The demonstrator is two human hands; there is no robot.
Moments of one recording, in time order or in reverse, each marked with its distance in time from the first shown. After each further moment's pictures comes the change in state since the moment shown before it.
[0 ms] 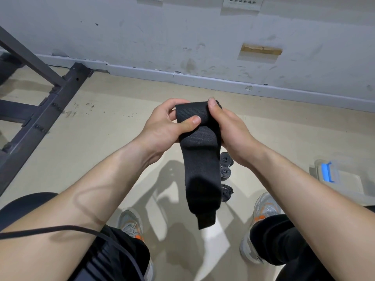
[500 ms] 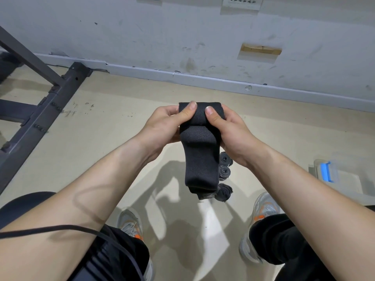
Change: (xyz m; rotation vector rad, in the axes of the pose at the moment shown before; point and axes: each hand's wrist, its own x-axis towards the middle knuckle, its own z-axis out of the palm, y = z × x) left_hand 0.004 0.002 0.002 0.042 -0.057 -0.109; right_hand 0.002 0.011 -0.004 0.092 0.026 -0.041
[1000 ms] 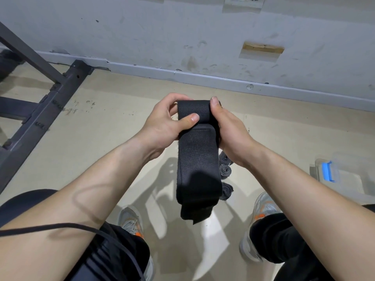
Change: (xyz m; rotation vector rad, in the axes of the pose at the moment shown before) left_hand 0.000 -0.006 -0.005 0.013 0.043 0.137; right_hand -0.001 -0.003 0.009 -0.015 0.029 0.103
